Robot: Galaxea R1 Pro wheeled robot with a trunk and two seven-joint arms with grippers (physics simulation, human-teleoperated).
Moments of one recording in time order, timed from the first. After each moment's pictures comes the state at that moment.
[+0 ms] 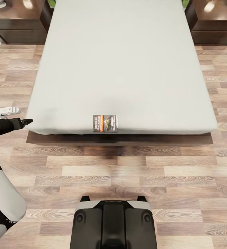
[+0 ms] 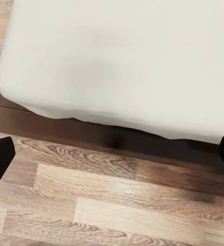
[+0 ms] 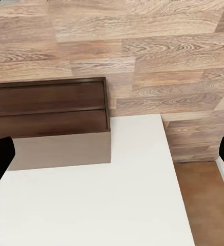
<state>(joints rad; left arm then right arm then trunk) -1.01 0.17 0.58 -1.55 -0.66 1.04 -0.88 0.17 -0.11 -0.25 -0.18 0.12 -0.35 0.11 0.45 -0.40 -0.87</state>
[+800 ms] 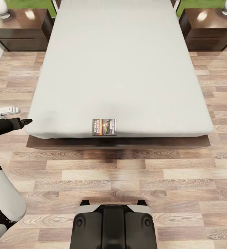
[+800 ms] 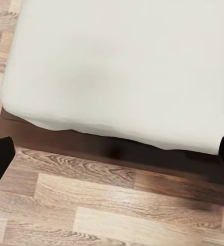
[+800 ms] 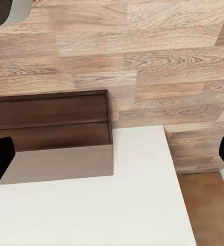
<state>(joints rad) -1.01 0.17 0.58 -1.55 -0.66 1.04 -0.87 0.17 -0.11 -0.25 -0.18 0.12 -0.37 0.11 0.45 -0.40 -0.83</state>
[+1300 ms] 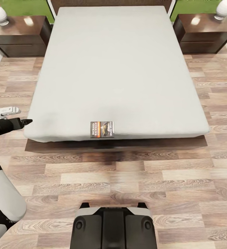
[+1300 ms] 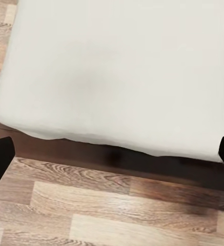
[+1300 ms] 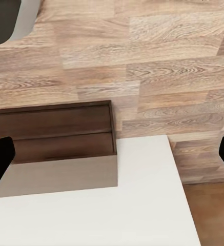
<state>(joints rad) -1.01 0.17 0.58 -1.55 -0.66 1.04 -0.87 0.17 -0.11 -0.25 -0.18 0.12 -0.39 0.11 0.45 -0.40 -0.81</state>
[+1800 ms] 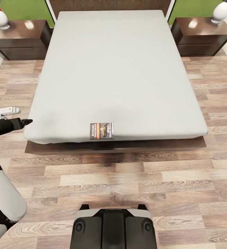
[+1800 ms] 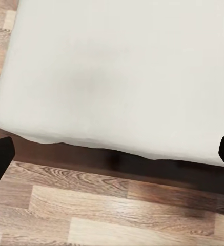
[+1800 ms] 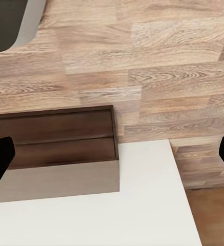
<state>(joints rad) -1.01 0.17 0.58 -1.55 -0.66 1.04 -0.87 0.17 -0.11 -0.25 -0.18 0.12 -0.40 0.11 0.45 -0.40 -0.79</state>
